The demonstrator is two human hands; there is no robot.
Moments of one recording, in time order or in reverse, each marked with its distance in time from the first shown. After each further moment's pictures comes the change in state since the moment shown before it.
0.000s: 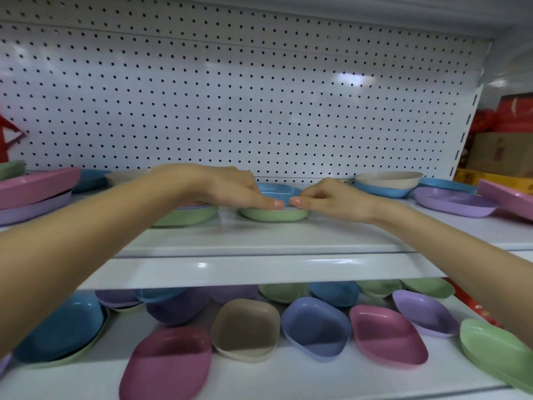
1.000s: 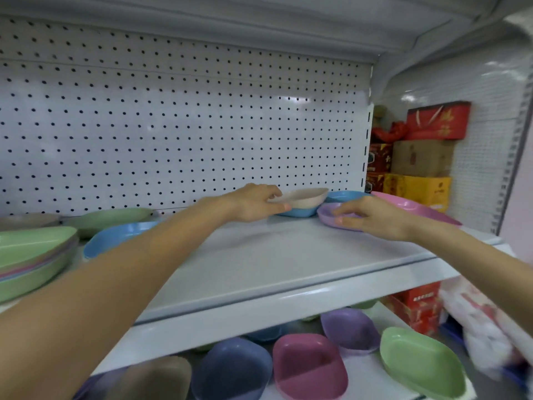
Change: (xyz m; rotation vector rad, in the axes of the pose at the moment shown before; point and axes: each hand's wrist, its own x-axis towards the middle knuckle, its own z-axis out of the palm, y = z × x) left_hand 0.165 0.156 0.020 -0.127 0.183 0.306; right_hand -0.126 0.150 -0.127 -0.275 0.119 0.296
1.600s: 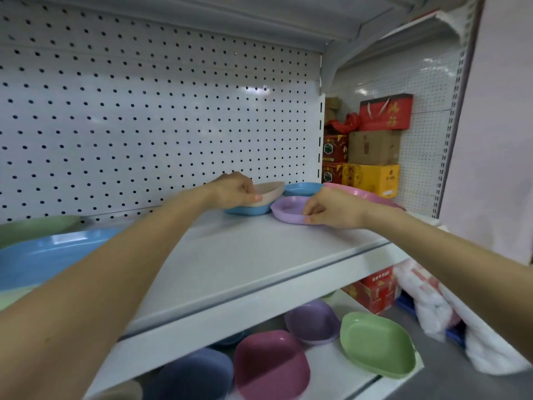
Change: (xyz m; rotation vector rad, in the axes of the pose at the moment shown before) left_hand 0.072 0.024 0.020 -0.076 0.007 0.079; right_hand 0.001 0.027 -0.005 -0.122 -0.015 0.087
